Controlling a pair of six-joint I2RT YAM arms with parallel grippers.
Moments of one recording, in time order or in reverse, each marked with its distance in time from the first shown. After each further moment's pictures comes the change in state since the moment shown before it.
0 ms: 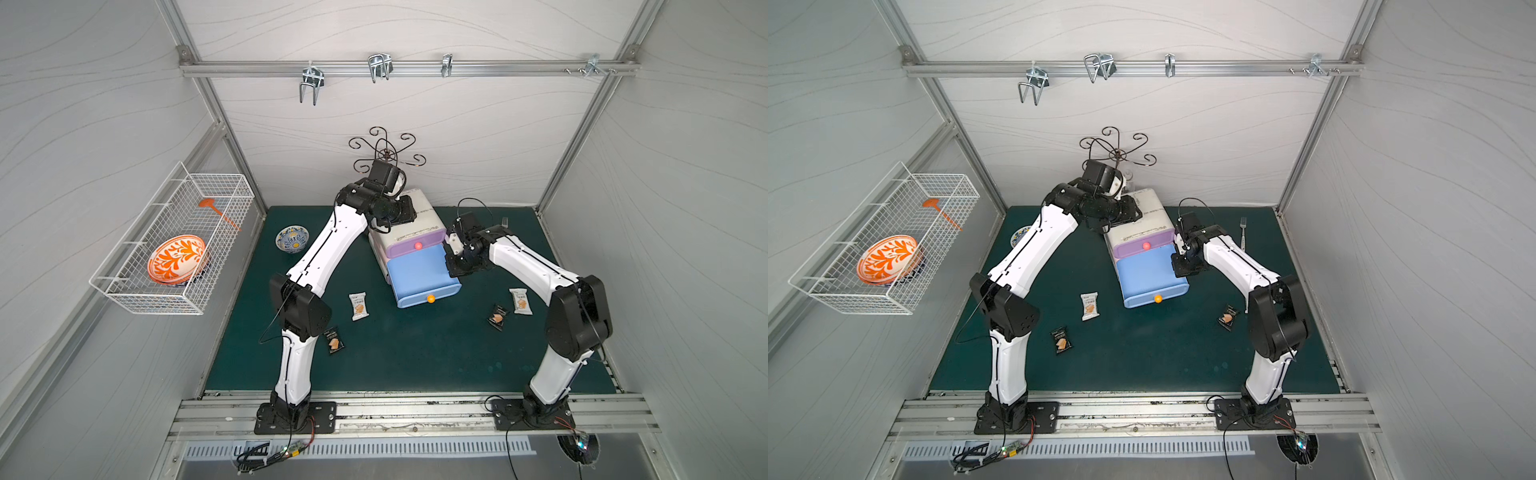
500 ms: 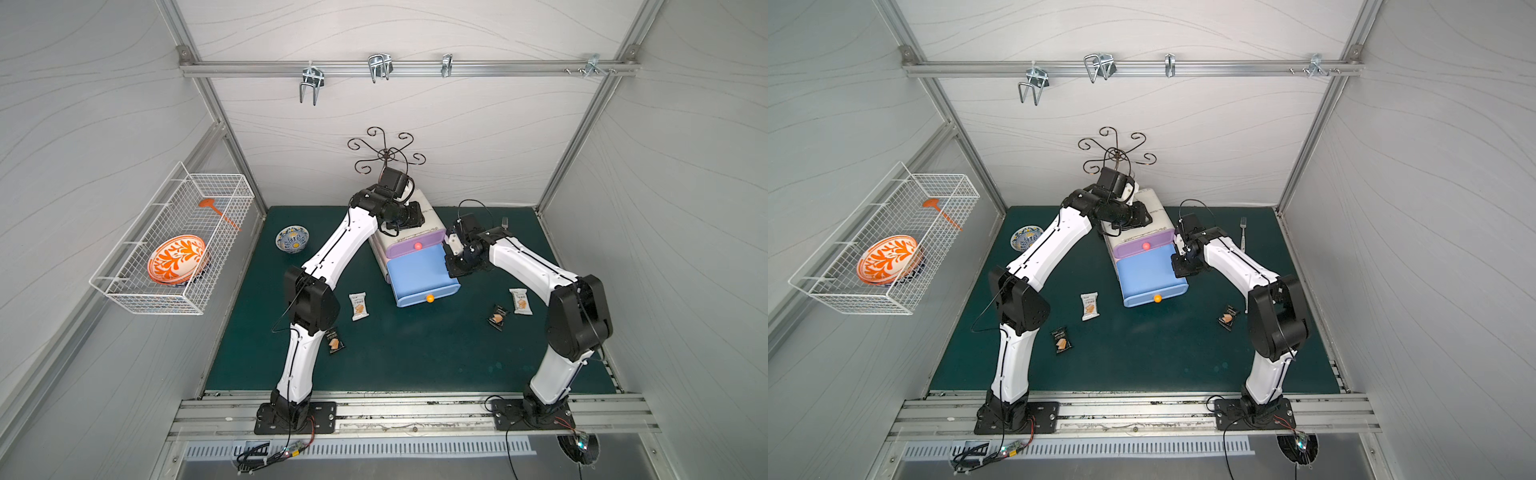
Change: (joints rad) left arm -0.018 0.086 -0.040 0.105 0.042 0.044; right arm -0.008 0.000 -0.029 0.049 -0.014 -0.014
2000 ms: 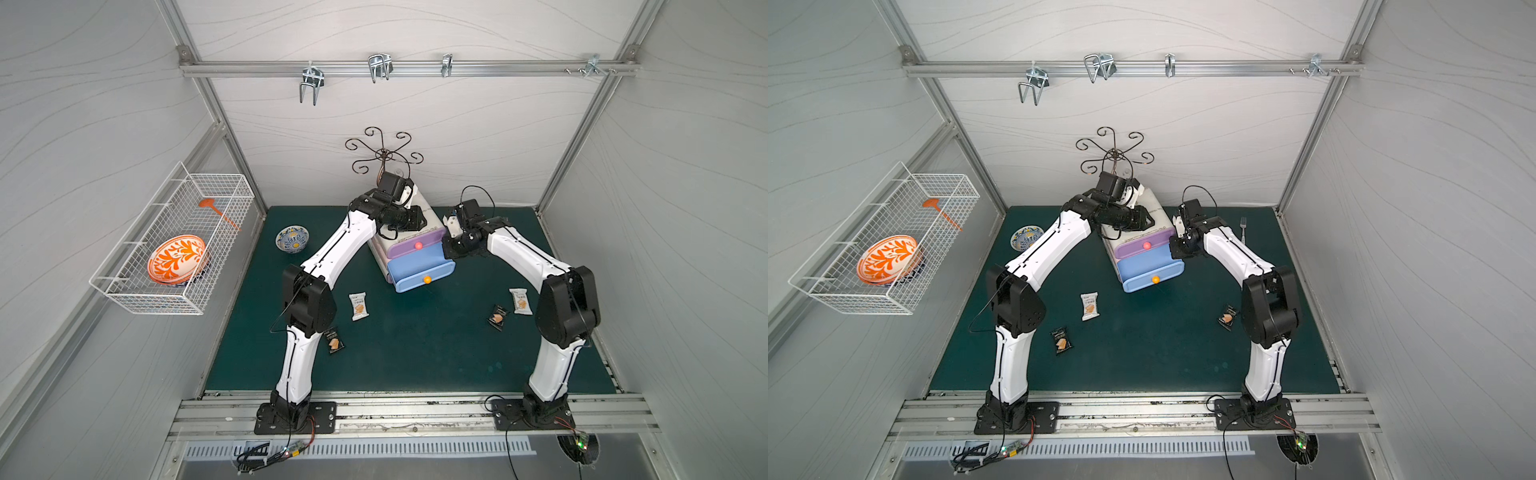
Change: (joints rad) left arm 0.018 -0.034 -0.126 0.105 0.096 0.093; right arm -0.042 0.117 0.172 0.101 -0.052 0.034
